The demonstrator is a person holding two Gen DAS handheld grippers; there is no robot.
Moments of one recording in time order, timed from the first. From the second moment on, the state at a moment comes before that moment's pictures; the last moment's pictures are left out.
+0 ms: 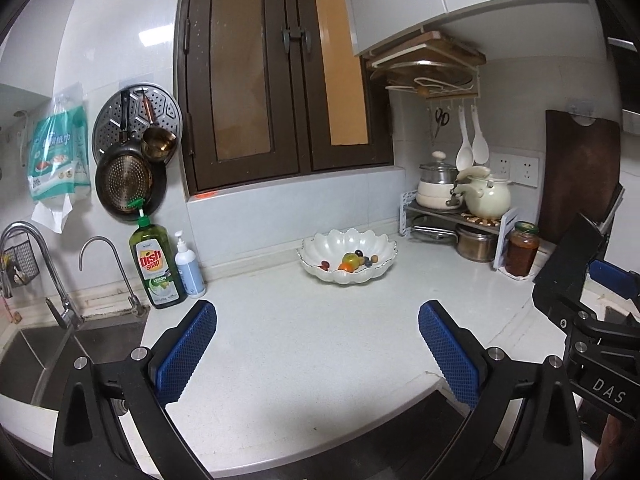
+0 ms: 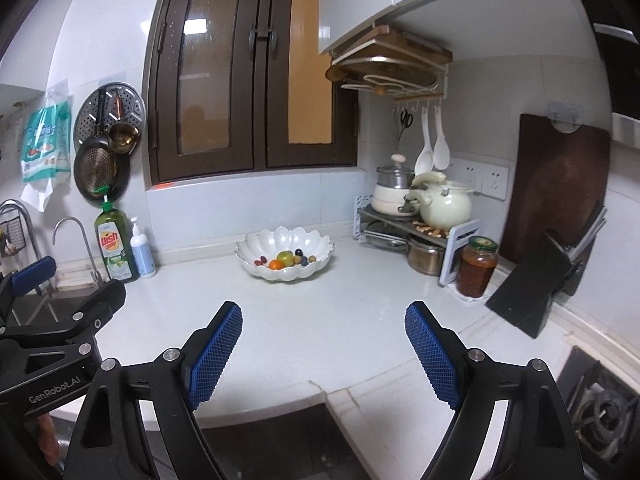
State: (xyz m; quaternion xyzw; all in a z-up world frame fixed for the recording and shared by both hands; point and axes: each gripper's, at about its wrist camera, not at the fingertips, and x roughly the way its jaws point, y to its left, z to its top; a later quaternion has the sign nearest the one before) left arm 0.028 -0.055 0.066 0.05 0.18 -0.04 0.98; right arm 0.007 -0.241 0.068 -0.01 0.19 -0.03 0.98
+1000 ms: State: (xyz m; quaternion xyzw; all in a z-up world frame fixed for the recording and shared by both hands) left arm -0.029 -0.029 0.071 0.06 0.16 -0.05 0.98; right arm -0.061 -0.217 0.075 0.00 0.18 -0.05 0.98
